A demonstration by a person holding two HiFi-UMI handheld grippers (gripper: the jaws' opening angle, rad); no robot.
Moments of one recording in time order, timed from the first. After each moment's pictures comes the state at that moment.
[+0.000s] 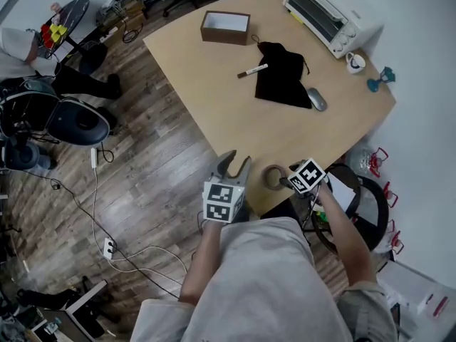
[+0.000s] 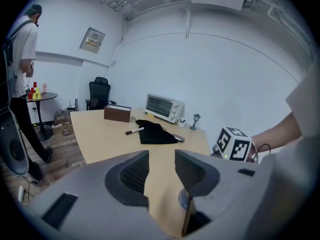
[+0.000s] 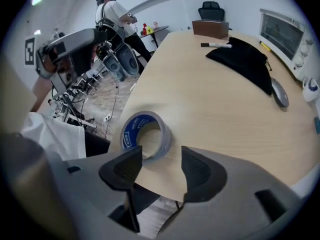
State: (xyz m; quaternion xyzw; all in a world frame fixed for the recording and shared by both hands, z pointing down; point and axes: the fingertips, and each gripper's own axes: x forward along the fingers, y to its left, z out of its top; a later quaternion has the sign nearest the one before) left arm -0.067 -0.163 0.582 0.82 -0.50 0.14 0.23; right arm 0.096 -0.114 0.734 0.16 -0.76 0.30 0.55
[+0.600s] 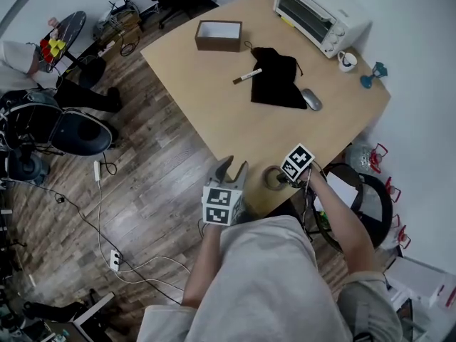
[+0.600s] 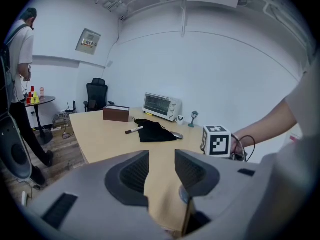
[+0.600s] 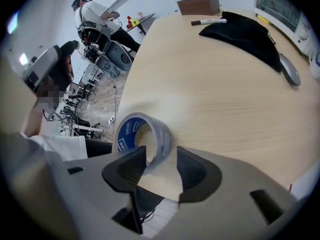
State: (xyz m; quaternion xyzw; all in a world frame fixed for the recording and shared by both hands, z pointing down) left arm -0.073 -0.148 0.581 0.83 -0.49 0.16 0.22; right arm 0.086 -0.114 0.756 0.14 -0.71 0.39 0.57
